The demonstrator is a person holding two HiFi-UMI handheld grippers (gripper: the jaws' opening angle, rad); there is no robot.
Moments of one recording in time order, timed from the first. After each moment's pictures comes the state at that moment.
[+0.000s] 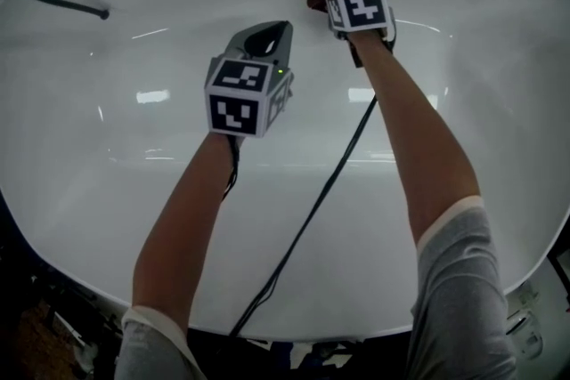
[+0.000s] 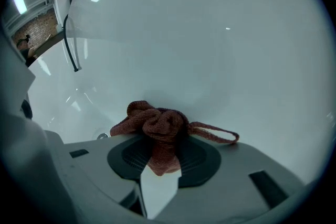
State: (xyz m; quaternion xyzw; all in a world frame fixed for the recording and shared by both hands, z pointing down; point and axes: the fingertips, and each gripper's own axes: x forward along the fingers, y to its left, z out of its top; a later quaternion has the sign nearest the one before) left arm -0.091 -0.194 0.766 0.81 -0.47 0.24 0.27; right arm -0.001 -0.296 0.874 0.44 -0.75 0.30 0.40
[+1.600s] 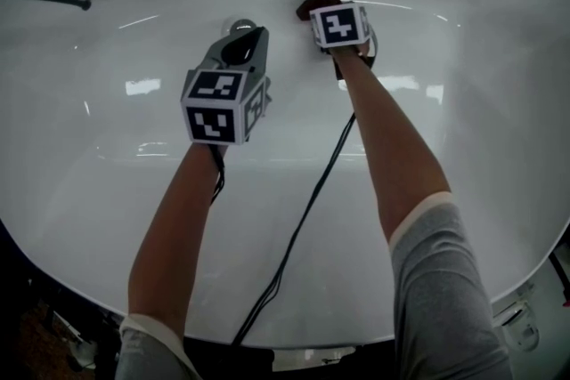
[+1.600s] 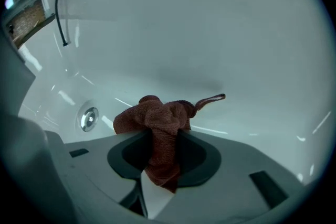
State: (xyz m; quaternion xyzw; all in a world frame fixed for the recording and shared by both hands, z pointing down) left arm -0.129 -0.161 0.811 0.78 -0.48 0.25 0.30; right arm 0.003 -0.219 0.968 0.46 -0.67 0.34 0.47
